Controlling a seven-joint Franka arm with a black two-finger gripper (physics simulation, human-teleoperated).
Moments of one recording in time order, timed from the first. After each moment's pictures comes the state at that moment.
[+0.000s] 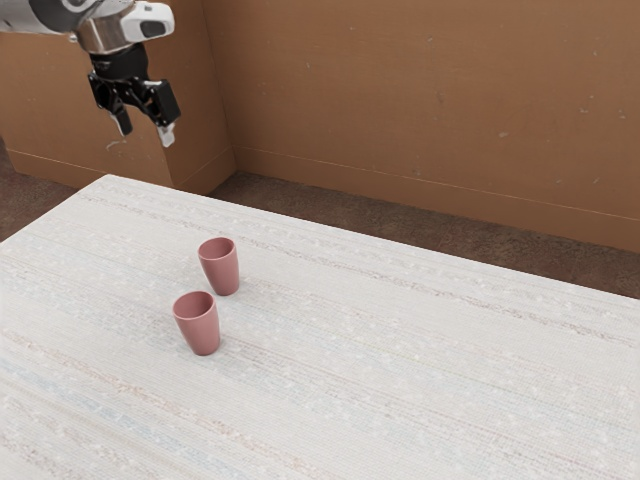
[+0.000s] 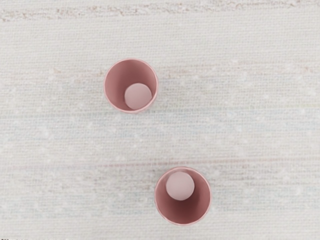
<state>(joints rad) -0.41 0.02 0.54 -1.51 0.01 1.61 0.18</state>
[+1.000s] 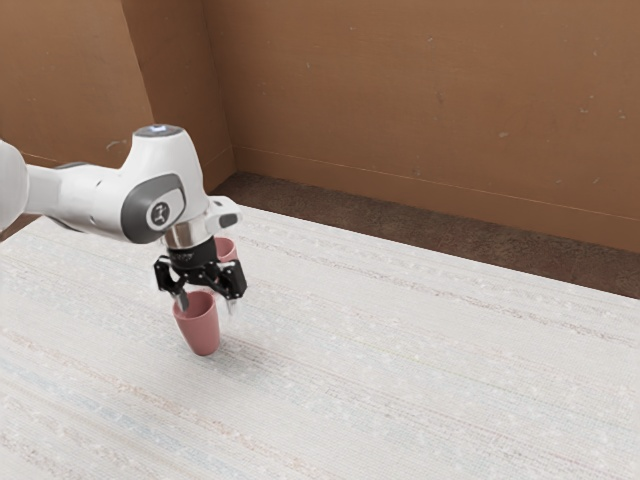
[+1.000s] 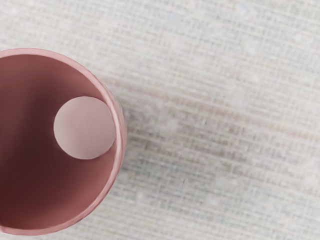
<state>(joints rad) -0.43 0.04 0.44 -2.20 -0.05 2.21 -0.24</state>
